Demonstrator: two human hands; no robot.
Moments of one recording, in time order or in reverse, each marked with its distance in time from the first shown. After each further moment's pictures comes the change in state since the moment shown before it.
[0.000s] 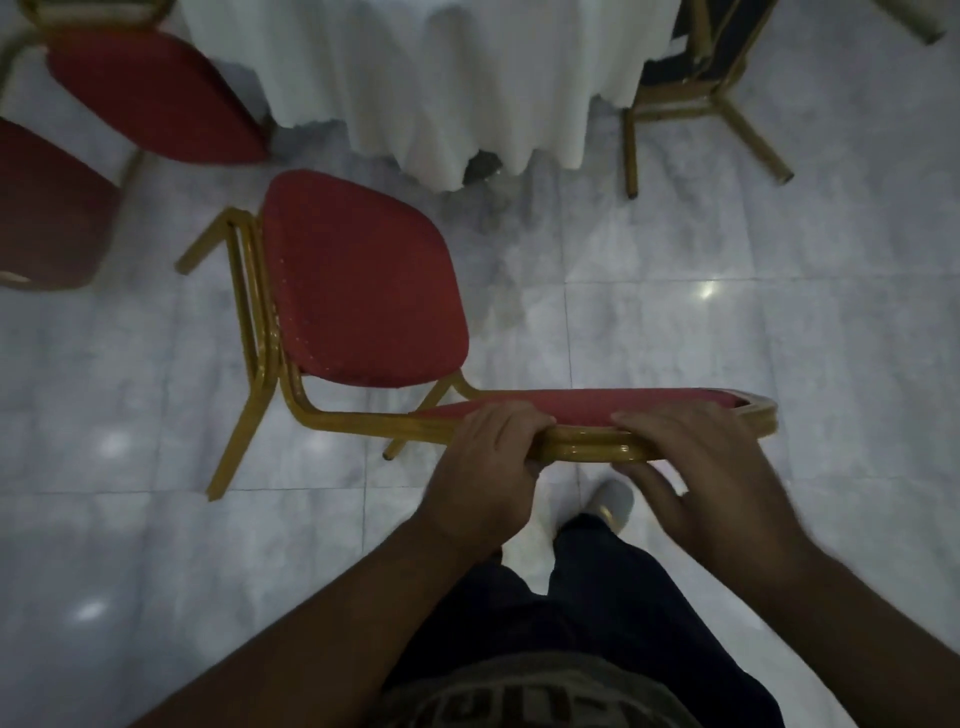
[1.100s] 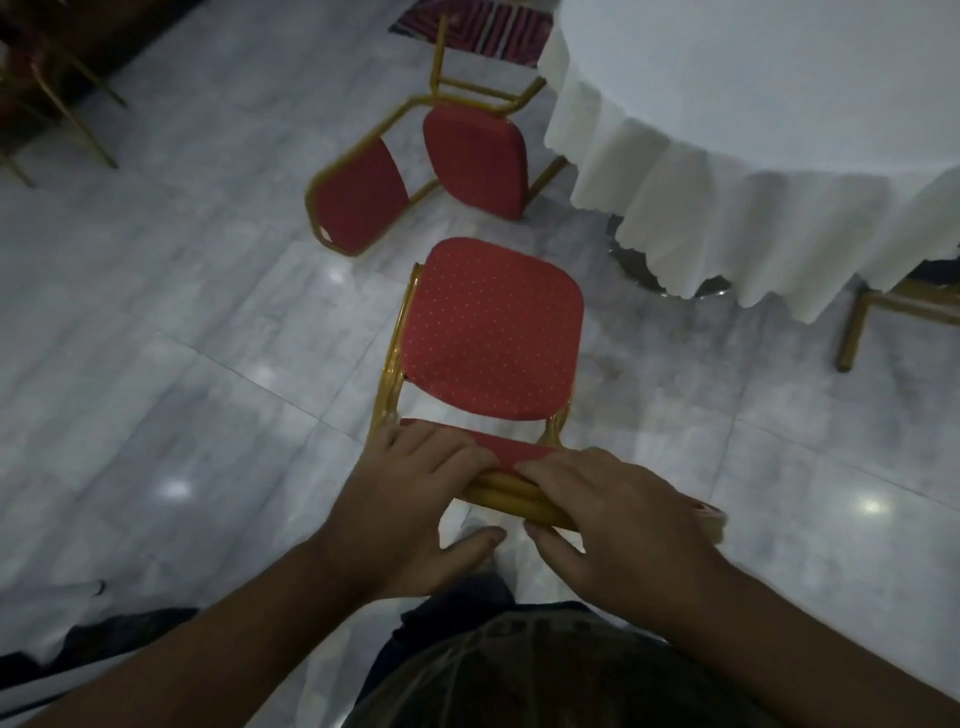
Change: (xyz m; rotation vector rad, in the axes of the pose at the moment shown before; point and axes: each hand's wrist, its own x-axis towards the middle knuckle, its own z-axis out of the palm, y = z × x) left_hand -0.166 0.014 -0.248 0.509 0.132 -0.222; right_hand 0.081 -0.240 0.037 0.113 -0.418 -0.470
